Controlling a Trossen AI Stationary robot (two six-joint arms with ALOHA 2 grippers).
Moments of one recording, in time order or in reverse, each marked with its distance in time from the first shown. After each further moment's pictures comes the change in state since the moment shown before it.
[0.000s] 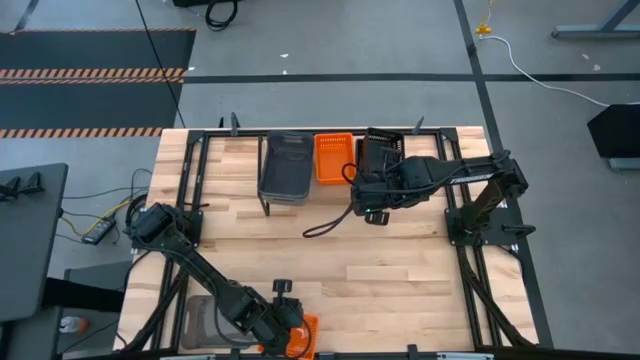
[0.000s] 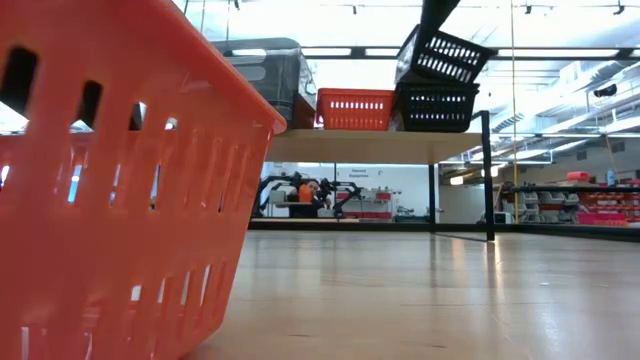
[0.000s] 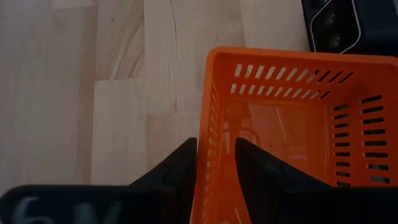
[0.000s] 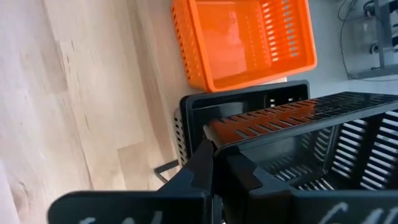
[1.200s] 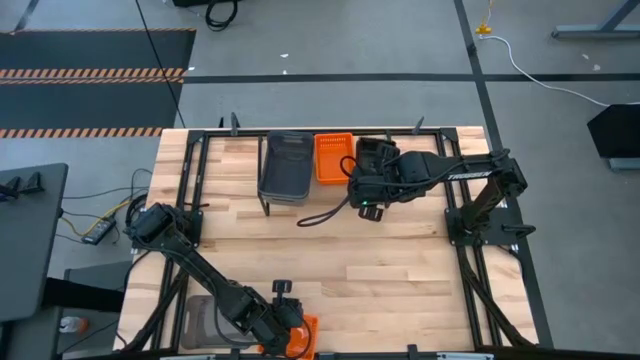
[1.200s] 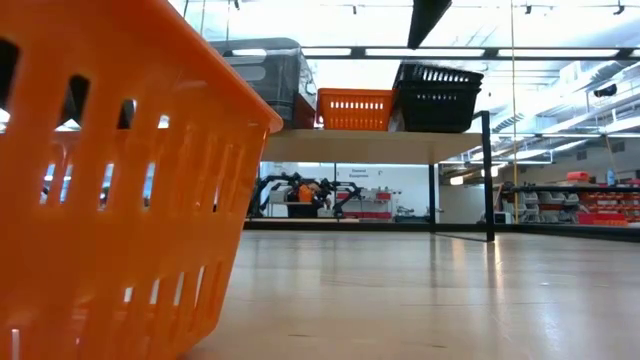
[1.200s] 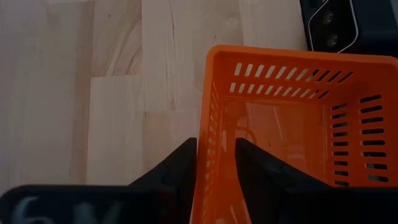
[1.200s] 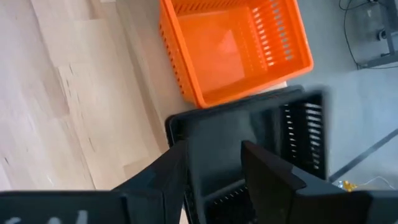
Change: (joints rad) left arm -0.001 0.000 0.000 0.000 0.011 -0.014; right arm -0.039 0.001 0.000 0.052 -0.012 0.041
